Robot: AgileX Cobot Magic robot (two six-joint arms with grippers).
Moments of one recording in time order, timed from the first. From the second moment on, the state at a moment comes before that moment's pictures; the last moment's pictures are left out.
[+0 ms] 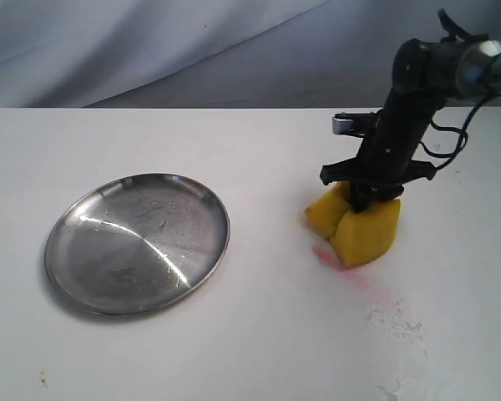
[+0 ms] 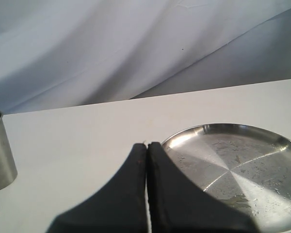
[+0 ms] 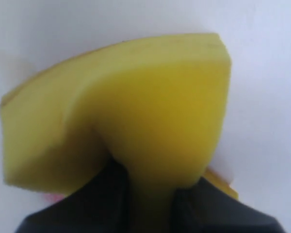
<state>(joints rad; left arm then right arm) -0.07 0.00 0.00 -0.07 0.21 0.16 0.35 2.30 -1.77 0.18 1.17 -0.10</state>
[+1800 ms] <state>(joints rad) -0.07 0.00 0.00 -0.07 0.21 0.16 0.40 2.39 -1.98 0.06 1.20 -0.06</state>
